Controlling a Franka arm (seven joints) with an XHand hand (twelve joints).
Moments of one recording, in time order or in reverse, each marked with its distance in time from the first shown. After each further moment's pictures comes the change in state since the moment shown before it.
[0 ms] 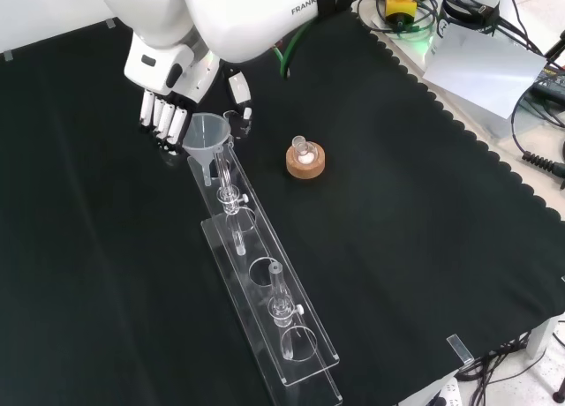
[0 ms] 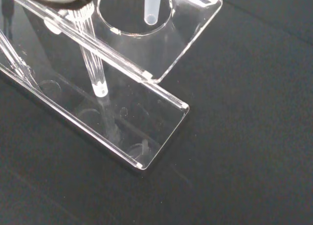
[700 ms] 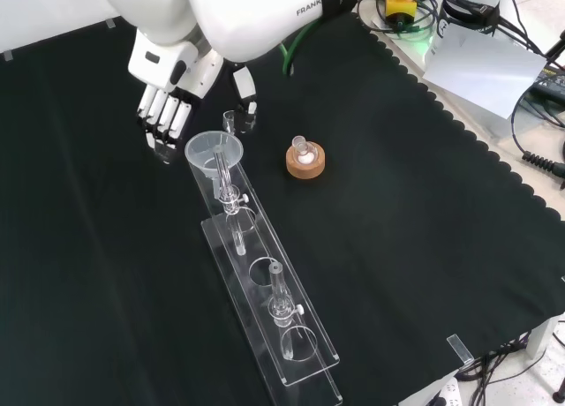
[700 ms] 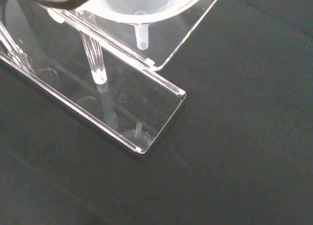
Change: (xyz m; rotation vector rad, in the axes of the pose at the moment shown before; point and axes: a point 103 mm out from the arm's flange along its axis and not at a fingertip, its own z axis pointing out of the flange) arm 0.003 -0.015 -0.004 0.033 -0.010 0.023
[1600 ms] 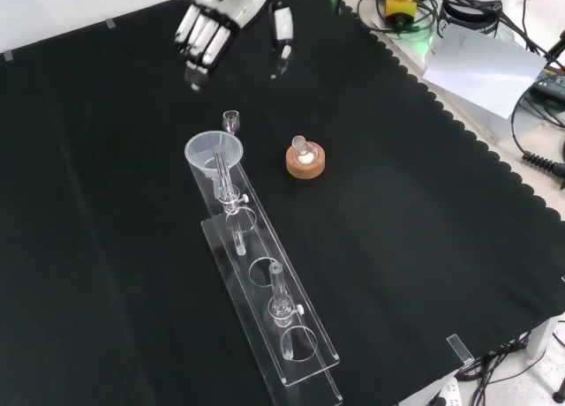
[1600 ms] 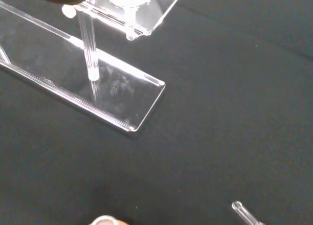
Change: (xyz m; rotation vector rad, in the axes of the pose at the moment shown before) arm 0.009 -0.113 0.004 -0.134 0.022 0.126
